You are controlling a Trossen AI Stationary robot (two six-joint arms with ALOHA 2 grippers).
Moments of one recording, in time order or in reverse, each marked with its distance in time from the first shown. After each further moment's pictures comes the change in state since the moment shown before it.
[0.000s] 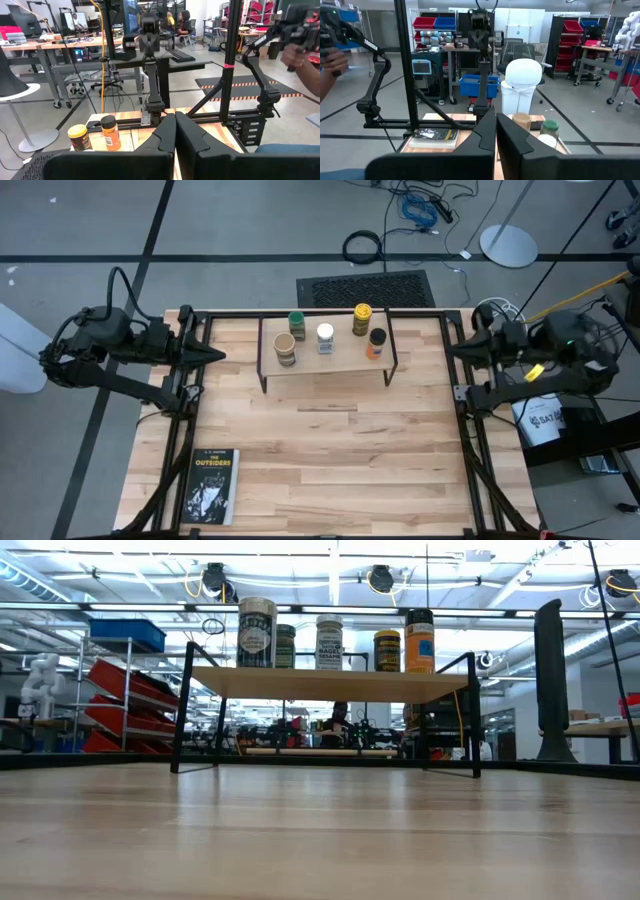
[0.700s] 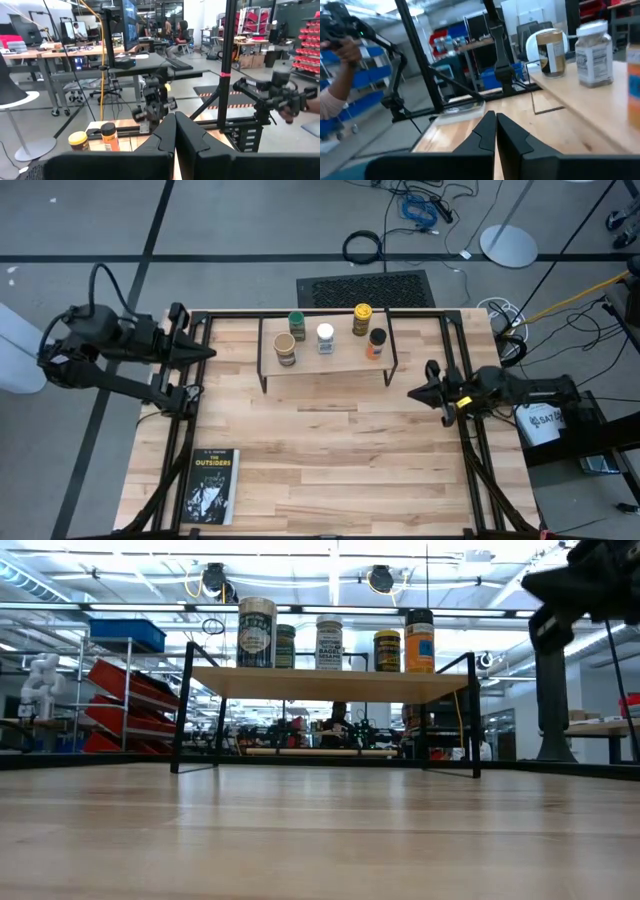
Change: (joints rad) left arm 0.000 -0.035 0.001 0.005 0.011 -0.002; right arm 0.000 -0.547 -1.027 0.528 -0.067 0.287
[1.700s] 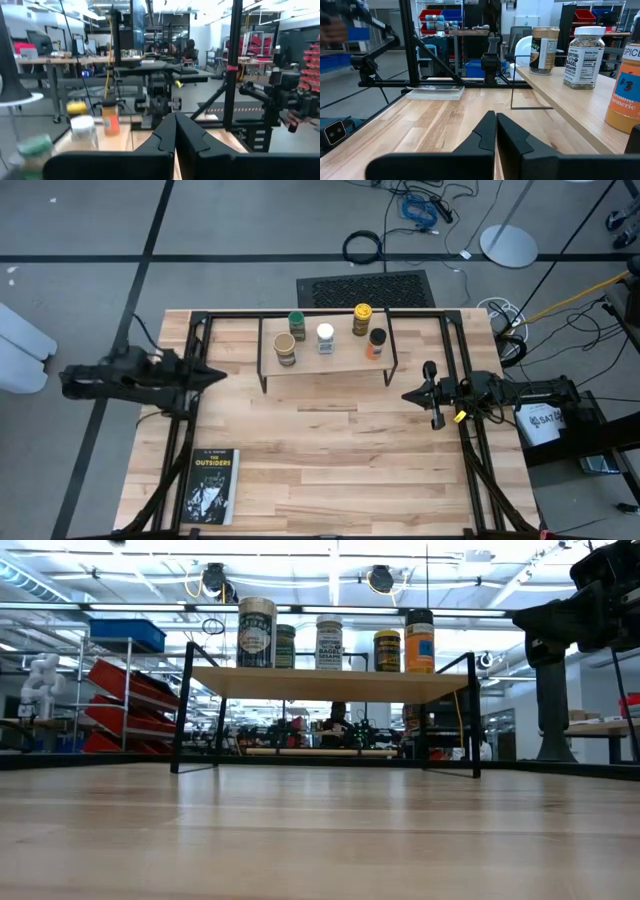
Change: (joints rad) left arm 0.000 -0.454 -0.703 0.381 -0.027 -0.023; right arm 0.000 -0.017 -0.133 0.084 0.038 -0.263
